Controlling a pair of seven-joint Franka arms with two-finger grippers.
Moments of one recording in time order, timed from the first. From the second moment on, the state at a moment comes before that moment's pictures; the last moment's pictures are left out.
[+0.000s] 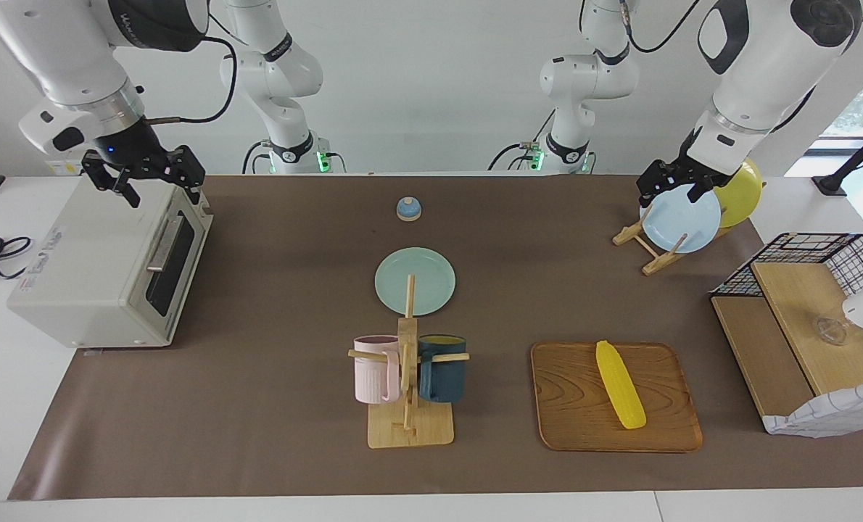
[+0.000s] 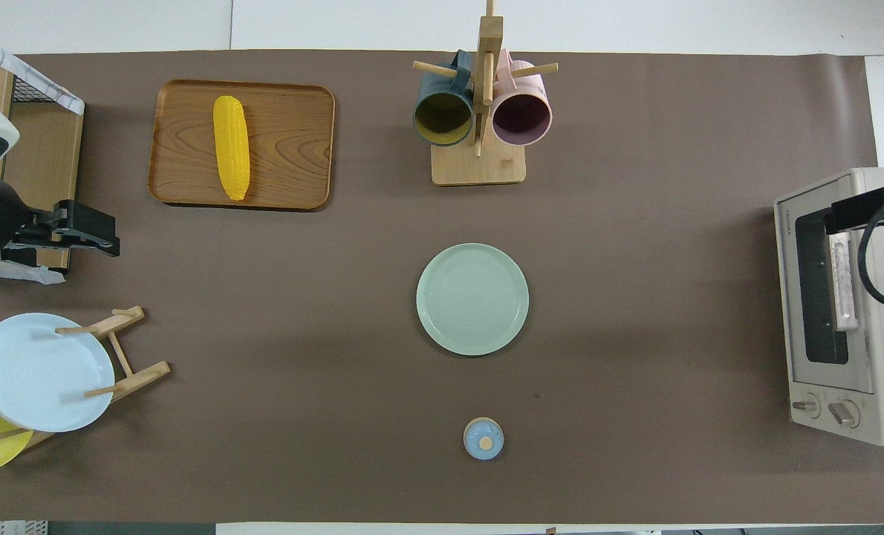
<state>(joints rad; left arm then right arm) -0.08 -0.02 -0.03 -1.64 -0.02 1.53 -0.16 -0.03 -0.01 -0.04 -1.58 -0.02 1.57 -0.13</state>
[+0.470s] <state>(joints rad) -0.08 -0.02 -0.03 -1.64 -0.02 1.53 -0.16 -0.03 -0.01 -0.04 -1.59 -0.02 1.57 -0.13</state>
